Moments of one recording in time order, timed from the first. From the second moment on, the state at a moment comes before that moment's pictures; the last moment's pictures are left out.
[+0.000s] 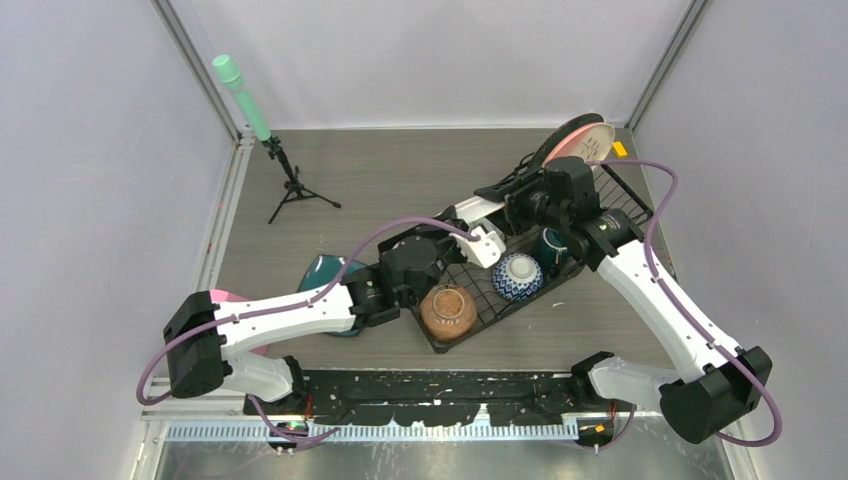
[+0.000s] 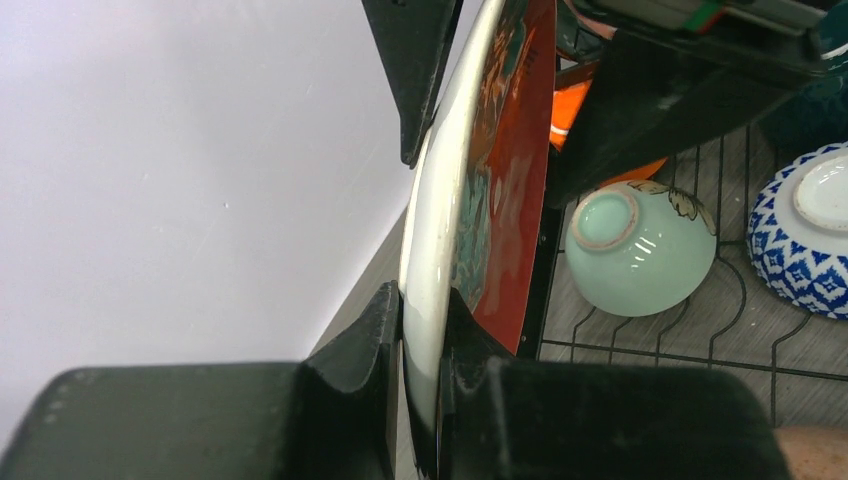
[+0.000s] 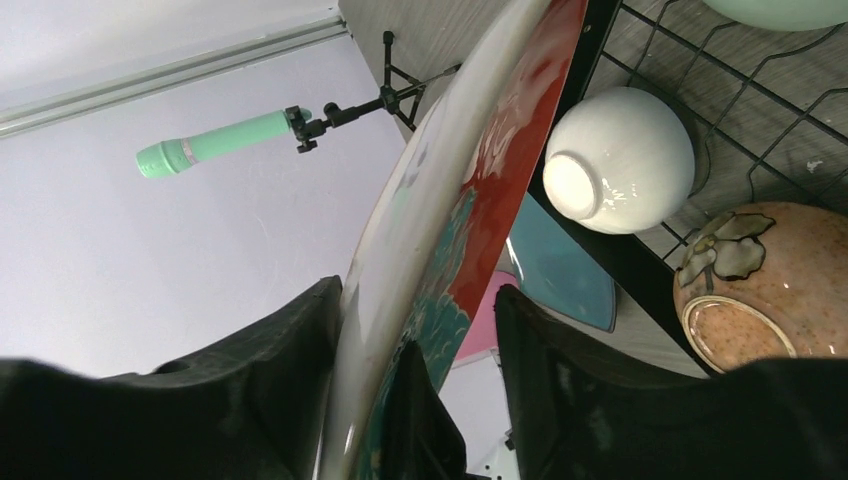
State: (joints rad) left arm -1.17 1.34 1.01 0.29 -0.57 0.75; right arm 0.43 1.15 1.15 -0.54 -0.17 1.48
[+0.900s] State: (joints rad) left arm -1.18 1.36 1.00 0.29 -0.54 0.68; right arm 0.48 1.10 1.15 -0.60 0.00 1.46
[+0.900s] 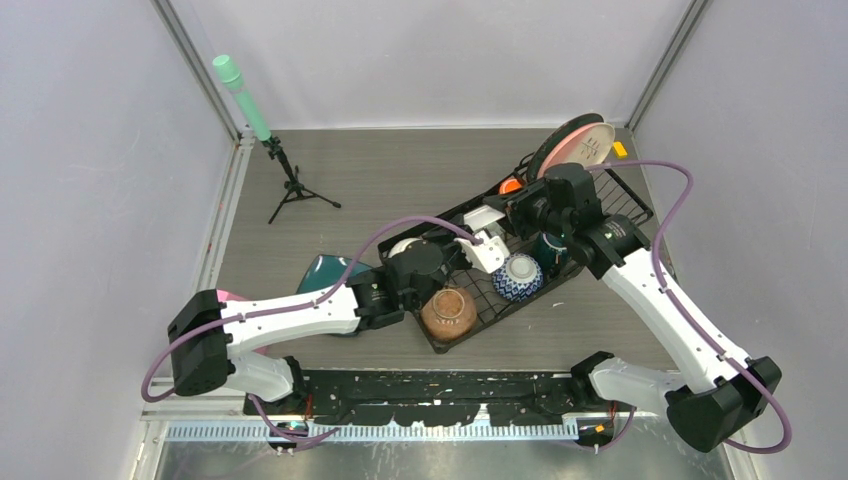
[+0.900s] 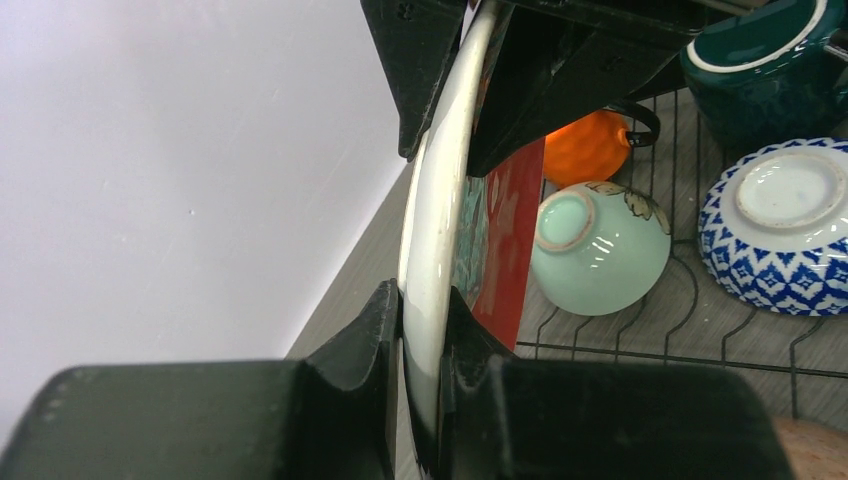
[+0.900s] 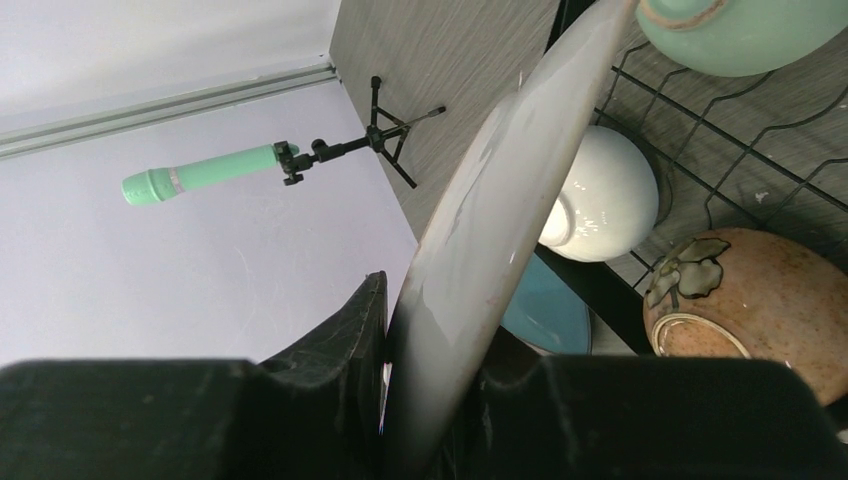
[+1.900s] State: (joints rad) left arm -1.15 1.48 1.06 0.30 -0.46 0.63; right arm 0.47 1.01 1.19 -0.69 0.11 1.48
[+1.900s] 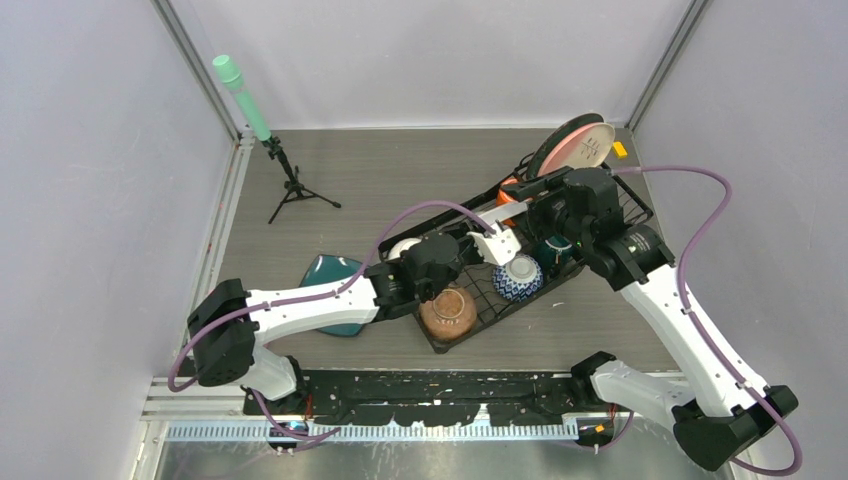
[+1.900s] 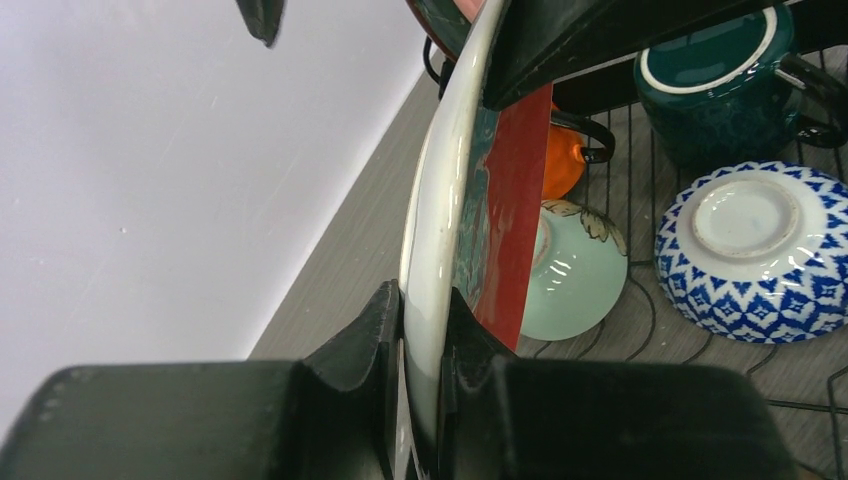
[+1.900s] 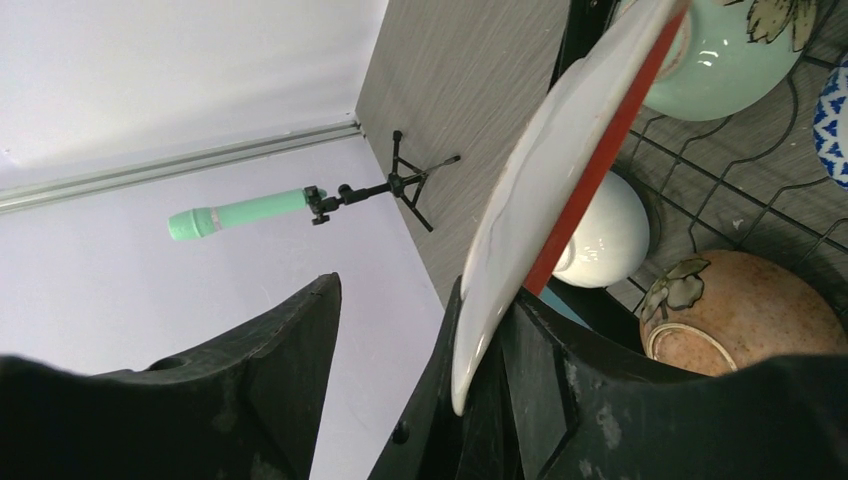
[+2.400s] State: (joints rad) left arm -1.18 1.48 1.05 0.40 -0.50 0.77; right arm 0.47 1.07 1.19 -0.68 0.12 1.51
